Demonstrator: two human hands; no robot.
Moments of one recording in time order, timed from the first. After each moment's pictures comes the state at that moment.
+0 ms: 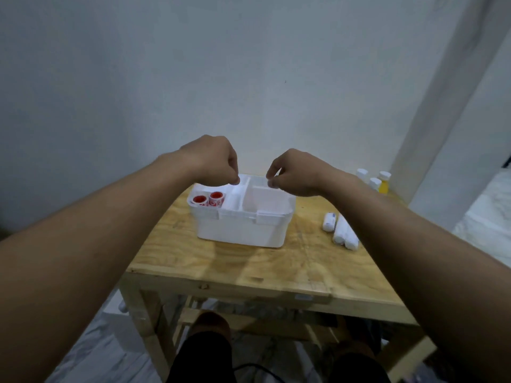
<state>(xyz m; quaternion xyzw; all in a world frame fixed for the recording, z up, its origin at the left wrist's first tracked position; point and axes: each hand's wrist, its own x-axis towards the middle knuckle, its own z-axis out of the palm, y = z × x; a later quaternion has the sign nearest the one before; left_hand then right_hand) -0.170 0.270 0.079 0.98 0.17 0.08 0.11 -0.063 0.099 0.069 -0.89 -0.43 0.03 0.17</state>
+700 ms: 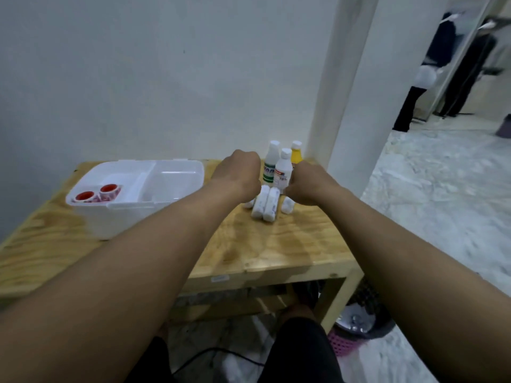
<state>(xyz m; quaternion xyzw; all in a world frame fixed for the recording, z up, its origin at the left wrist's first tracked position) -0.047 0.090 0.007 0.98 0.08 0.12 0.11 0.012 -0.058 -0.002 -0.97 -0.18 0.00 0.13</state>
